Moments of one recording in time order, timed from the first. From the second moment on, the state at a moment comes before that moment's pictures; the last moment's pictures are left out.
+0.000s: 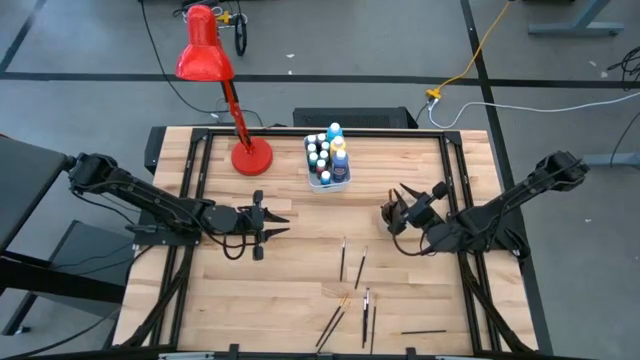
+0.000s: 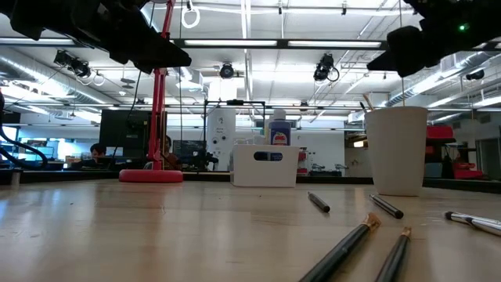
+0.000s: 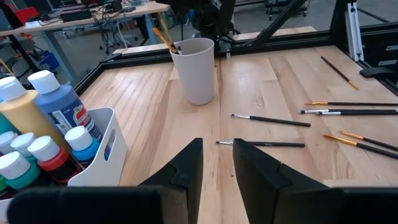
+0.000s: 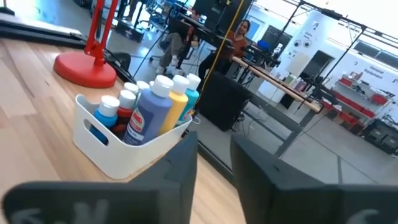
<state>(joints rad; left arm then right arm) -0.30 1.08 0.44 0.37 -0.41 0.01 0.49 1.02 0.41 0.22 1.42 -0.05</state>
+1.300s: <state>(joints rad) -0.29 1.08 0.44 0.37 -0.41 0.00 0.49 1.02 0.41 0.56 0.78 -0.06</state>
